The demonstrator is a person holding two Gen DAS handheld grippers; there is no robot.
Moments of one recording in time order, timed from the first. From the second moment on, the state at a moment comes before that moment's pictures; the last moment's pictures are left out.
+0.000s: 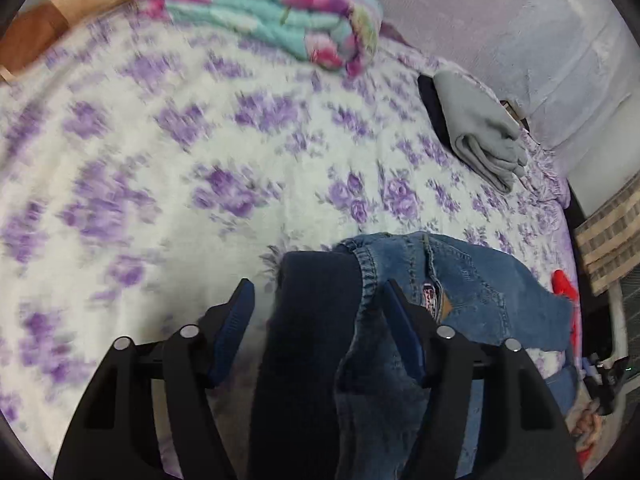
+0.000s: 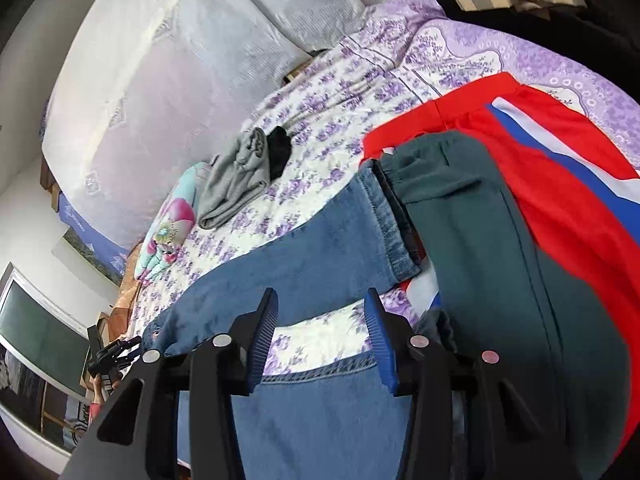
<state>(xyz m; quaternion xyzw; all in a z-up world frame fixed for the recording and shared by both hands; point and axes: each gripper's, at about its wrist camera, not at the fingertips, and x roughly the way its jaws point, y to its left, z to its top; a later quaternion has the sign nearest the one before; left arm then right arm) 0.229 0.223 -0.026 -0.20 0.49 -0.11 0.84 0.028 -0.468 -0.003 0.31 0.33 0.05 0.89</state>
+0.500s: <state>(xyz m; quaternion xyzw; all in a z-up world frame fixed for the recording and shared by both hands) 0.226 0.215 -0.020 -0.21 0.45 -0.07 0.87 0.138 -0.491 -0.014 0.27 0.38 0.00 0.89</state>
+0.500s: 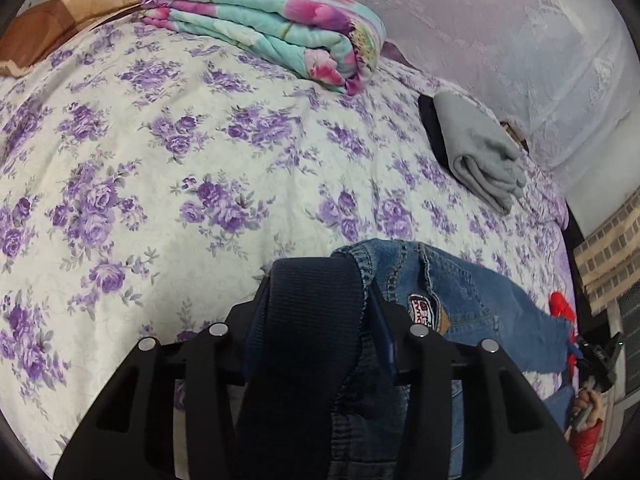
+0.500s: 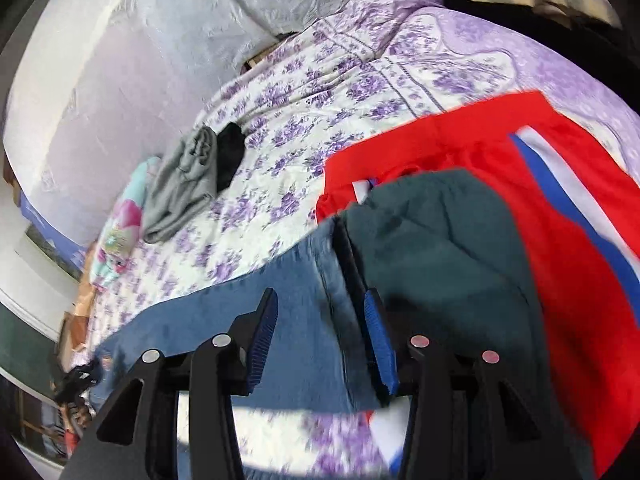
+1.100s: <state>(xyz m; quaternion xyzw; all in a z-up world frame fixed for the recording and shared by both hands) 0.279 0.253 -0.018 -0.28 0.39 0.00 0.88 0.255 -0.470 -0.026 0.20 0.39 -0.04 0.90</state>
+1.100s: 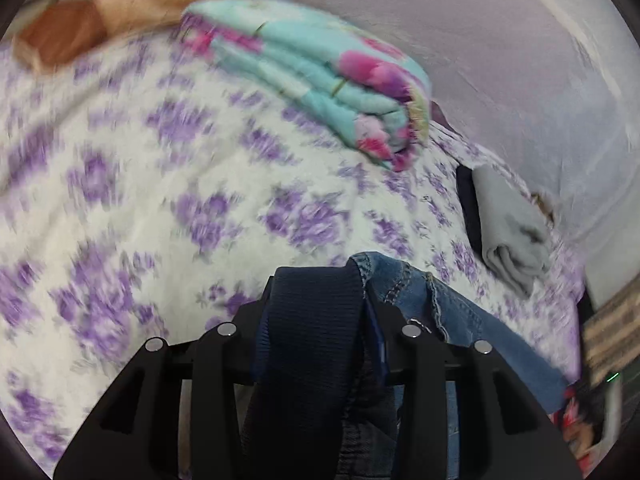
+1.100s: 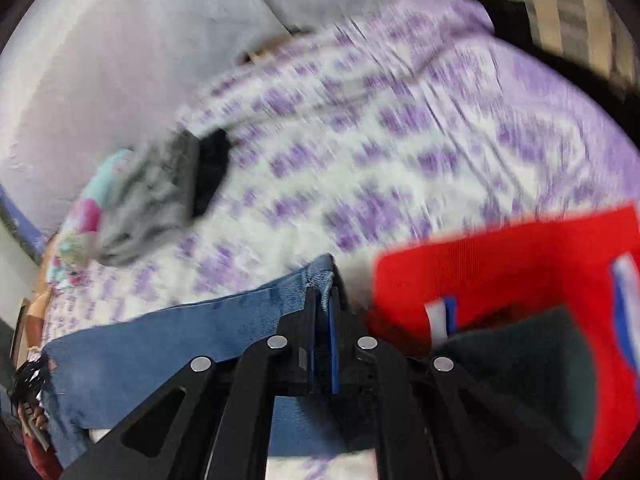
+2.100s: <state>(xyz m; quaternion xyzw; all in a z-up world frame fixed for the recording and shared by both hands) 0.256 0.280 -0.013 -0.19 0.43 0.00 0.88 0.242 -0.281 -0.007 0.00 0.40 0.13 0.91</state>
